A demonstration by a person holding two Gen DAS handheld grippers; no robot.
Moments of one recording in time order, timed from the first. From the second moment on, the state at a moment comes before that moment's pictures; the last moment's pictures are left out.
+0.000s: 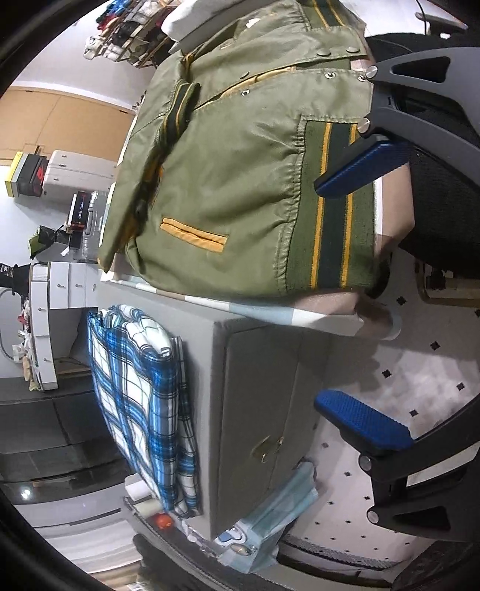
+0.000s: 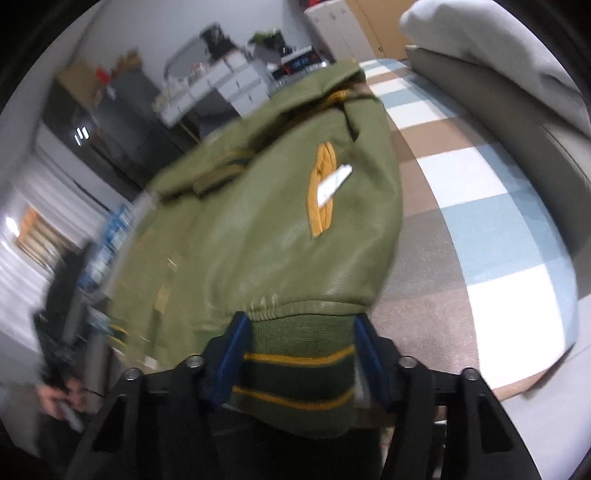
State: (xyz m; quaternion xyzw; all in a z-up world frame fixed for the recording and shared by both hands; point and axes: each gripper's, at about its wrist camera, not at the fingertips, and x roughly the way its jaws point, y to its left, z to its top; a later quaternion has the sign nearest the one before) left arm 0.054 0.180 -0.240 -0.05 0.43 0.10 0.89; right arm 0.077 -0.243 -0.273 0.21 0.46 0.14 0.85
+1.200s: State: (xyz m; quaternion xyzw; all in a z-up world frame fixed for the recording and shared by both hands) left arm 0.096 0.222 -0.277 -0.28 0.48 -0.07 0.83; right arm 0.060 -0.235 -0.263 0.21 0.41 0.16 0.87
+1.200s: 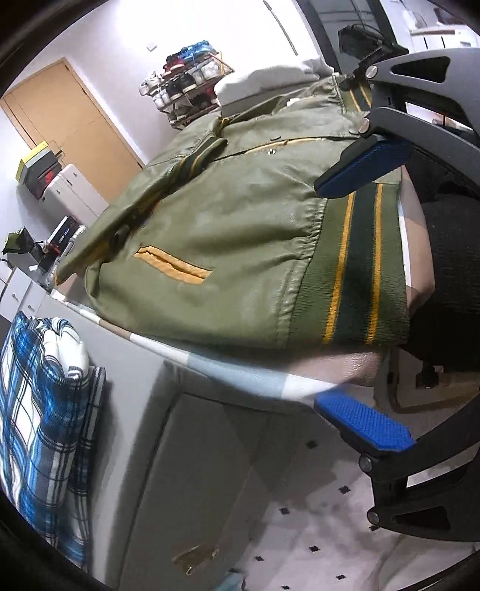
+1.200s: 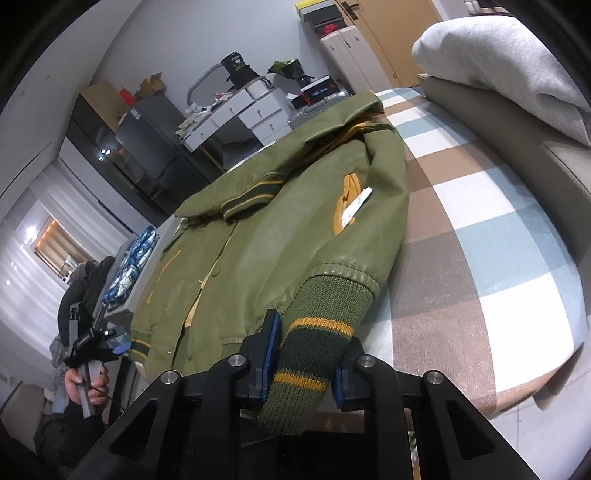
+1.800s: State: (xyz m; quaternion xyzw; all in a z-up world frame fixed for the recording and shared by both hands) left arm 0.119 0.218 -0.272 -0.28 0.48 -0.12 0.82; right arm 0.061 -0.237 -0.265 0.22 0.41 0.15 0.87
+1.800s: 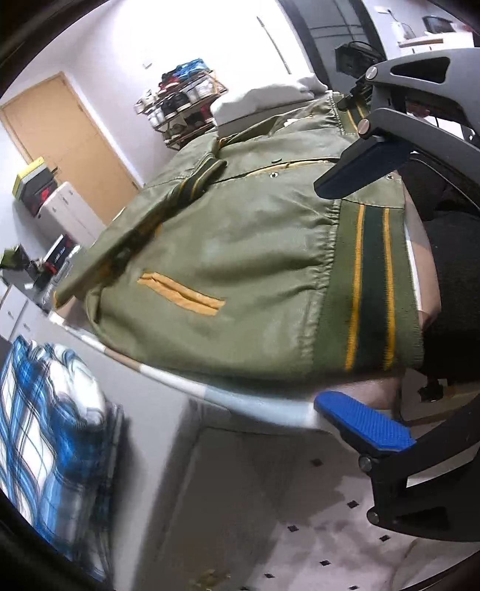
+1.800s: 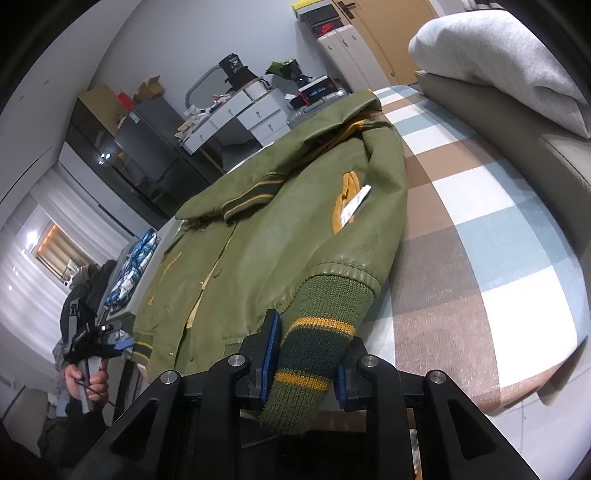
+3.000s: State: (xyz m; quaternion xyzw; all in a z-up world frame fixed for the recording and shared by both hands) left arm 0.108 0.185 -0.267 -0.24 0.50 -0.08 0.83; right arm 0.064 -0.246 -0.242 0.22 0.38 0.17 0.88
